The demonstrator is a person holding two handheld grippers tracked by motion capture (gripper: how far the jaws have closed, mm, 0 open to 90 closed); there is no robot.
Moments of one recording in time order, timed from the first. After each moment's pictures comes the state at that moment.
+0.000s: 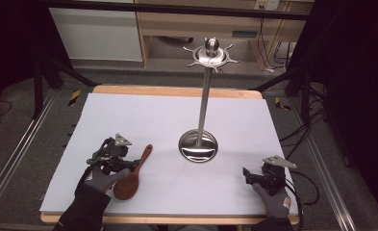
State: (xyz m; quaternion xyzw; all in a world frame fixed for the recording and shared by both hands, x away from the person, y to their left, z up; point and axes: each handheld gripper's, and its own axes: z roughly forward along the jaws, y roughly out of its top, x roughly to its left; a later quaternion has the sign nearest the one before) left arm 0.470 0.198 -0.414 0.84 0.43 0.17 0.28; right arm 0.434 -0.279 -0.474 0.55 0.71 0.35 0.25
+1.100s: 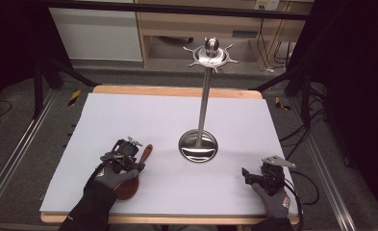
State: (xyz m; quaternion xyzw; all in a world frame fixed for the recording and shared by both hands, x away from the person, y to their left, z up) left arm 0.488 0.176 -0.437 0.86 0.45 0.10 0.21; right arm 0.435 -0.278 -0.474 0.55 0.72 0.35 0.24
